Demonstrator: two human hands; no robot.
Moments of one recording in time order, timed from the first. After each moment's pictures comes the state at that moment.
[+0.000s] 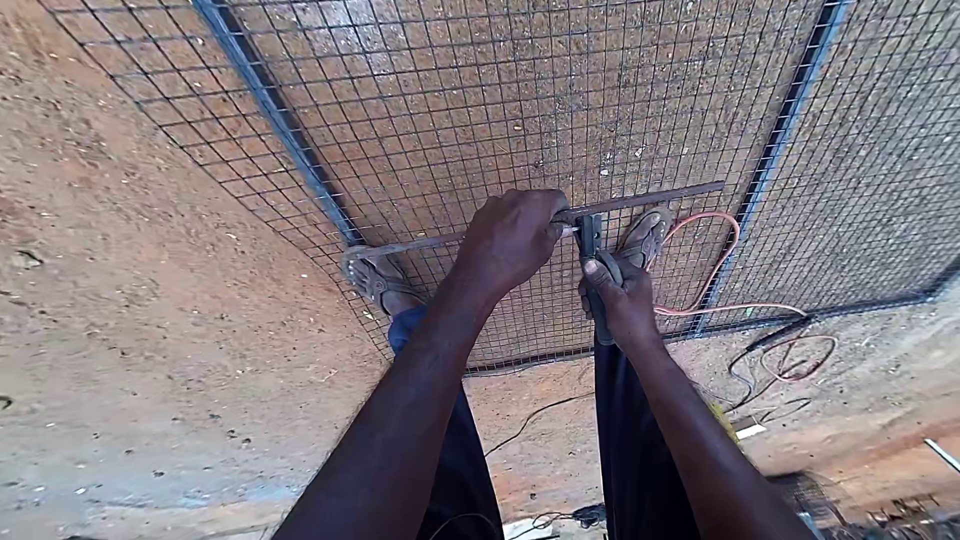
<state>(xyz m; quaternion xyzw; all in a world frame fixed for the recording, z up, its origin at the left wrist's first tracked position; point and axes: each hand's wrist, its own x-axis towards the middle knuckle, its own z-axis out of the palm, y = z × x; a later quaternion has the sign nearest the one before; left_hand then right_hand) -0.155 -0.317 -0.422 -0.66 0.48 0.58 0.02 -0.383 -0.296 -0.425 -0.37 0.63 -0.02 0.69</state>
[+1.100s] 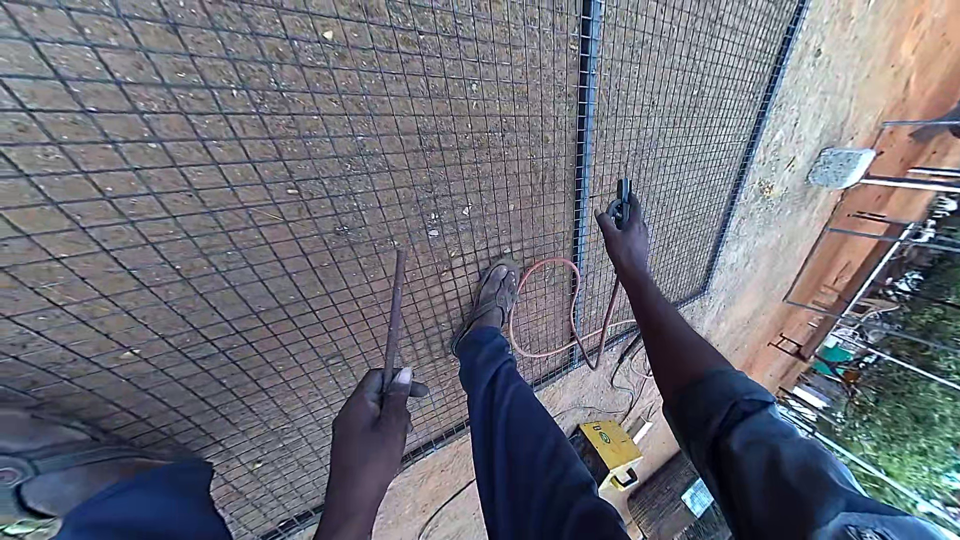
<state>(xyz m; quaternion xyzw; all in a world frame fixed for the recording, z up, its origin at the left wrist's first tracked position) -0.304 -0.196 -0.454 -0.73 0.05 0.64 -0.23 -0.625 -0.551 -0.535 -0.57 0.79 0.15 0.16</state>
